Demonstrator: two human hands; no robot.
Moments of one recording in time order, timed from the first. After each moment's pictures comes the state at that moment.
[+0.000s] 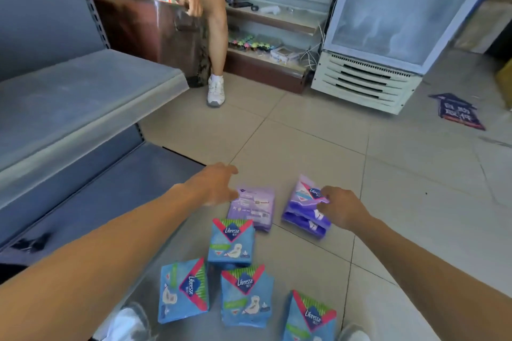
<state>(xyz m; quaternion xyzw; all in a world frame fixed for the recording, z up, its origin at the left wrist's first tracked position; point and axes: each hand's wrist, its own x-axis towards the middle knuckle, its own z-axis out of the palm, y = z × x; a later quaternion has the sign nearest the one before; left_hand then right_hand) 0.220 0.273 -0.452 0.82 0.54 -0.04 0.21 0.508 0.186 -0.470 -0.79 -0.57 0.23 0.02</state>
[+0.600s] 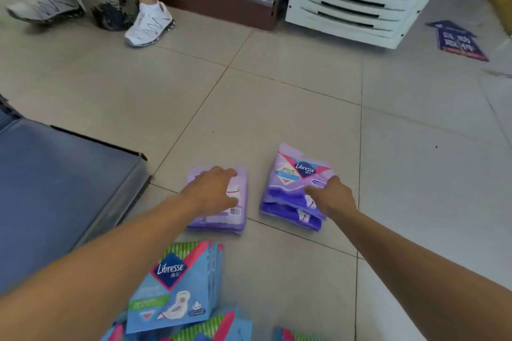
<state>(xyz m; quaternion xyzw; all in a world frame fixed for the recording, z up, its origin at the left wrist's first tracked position) 0.346 0.393 -0.672 0.84 0.47 -0.10 0.26 0.603 0.298 -0.692 -0.89 -0.31 0.31 0.14</state>
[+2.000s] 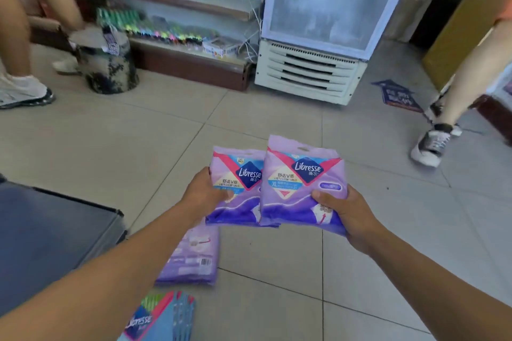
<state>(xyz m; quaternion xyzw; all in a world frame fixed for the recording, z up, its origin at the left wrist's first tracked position) 0.419 0.398 -0.586 0.60 0.55 0.25 0.54 0.663 0.245 -0.554 -0.62 -0.29 0.47 0.55</state>
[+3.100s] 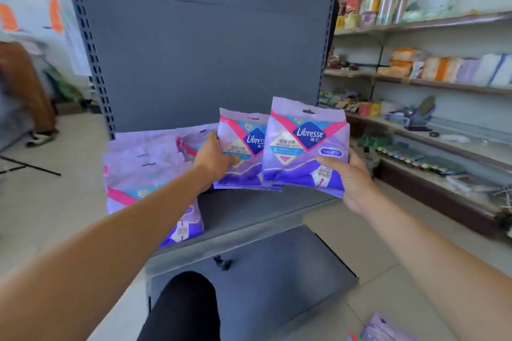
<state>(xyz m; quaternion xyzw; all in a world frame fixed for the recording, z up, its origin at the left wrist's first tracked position) -0.079 0.159 -0.199 0.43 0.73 0.51 0.14 0.177 0.262 -0.221 -0.27 -0.54 0.63 0.49</state>
